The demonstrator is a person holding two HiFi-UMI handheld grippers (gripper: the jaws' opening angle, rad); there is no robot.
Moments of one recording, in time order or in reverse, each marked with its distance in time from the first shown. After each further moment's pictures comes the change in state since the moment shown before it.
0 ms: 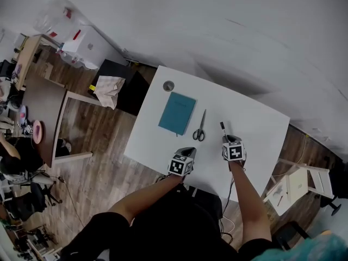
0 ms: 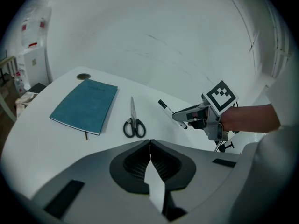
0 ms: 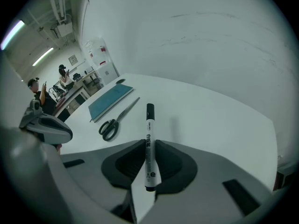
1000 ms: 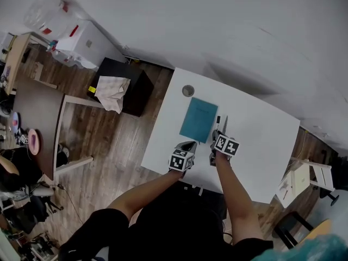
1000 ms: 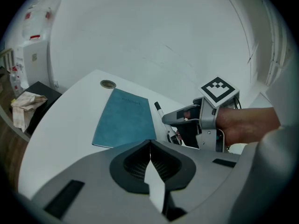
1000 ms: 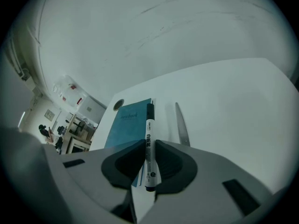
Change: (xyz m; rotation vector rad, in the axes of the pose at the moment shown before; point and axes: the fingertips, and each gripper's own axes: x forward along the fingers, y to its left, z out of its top) left arm -0.043 0.137 0.041 -0.007 -0.020 -0.071; right arm 0.083 0.136 0.086 0.590 -0.114 -0.023
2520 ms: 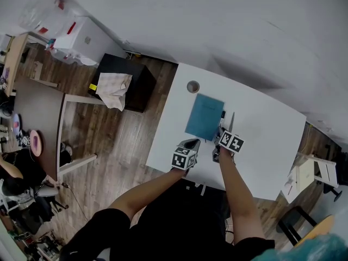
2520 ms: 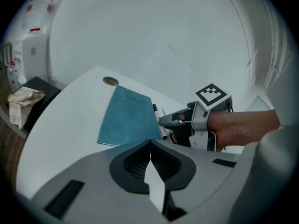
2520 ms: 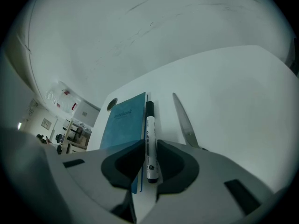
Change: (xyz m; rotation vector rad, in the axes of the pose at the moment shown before) left arm -0.001 0.017 -0.006 -0.025 0.016 -0.037; right arm 0.025 -0.004 -0.012 0.096 0.003 -0.028
